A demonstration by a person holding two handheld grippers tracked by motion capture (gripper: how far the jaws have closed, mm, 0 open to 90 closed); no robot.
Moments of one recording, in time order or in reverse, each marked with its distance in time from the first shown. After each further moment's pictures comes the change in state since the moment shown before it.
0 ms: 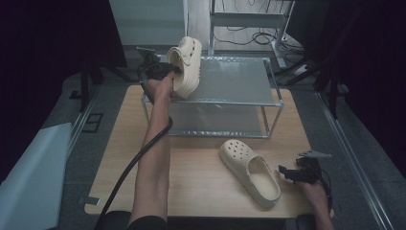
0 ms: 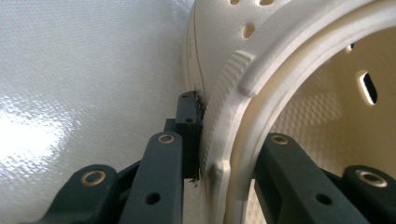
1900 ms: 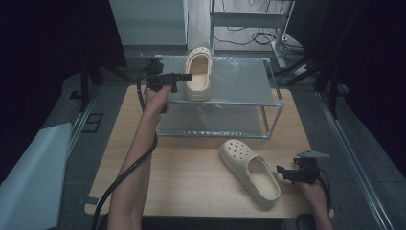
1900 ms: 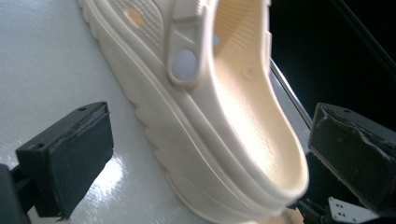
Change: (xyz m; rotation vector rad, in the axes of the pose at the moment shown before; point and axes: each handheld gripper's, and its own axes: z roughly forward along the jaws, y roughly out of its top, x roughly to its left) left arm -0.020 -0.046 -0.034 0.081 -0.174 0.369; right arm 0.006 0.002 0.000 -0.019 0.035 -0.035
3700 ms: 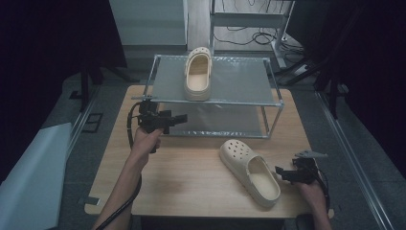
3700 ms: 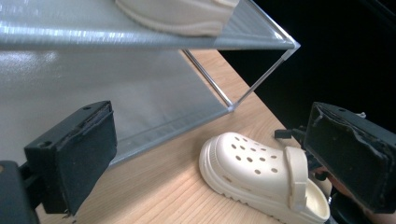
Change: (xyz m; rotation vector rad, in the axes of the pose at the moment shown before) left arm -0.009 -0.110 -0.045 0.027 -0.059 0.182; right arm 0.004 0.000 0.002 0.027 -0.004 -0.007
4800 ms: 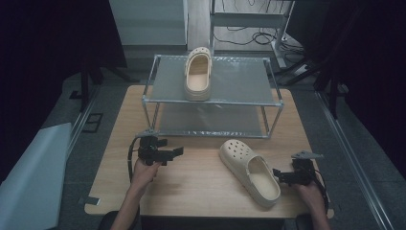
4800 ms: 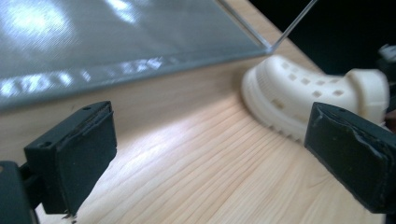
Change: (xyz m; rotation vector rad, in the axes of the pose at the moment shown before) left arm 0.028 -0.106 0.010 0.055 0.099 0.057; right arm 0.009 0.000 0.002 0.013 -0.011 -0.041
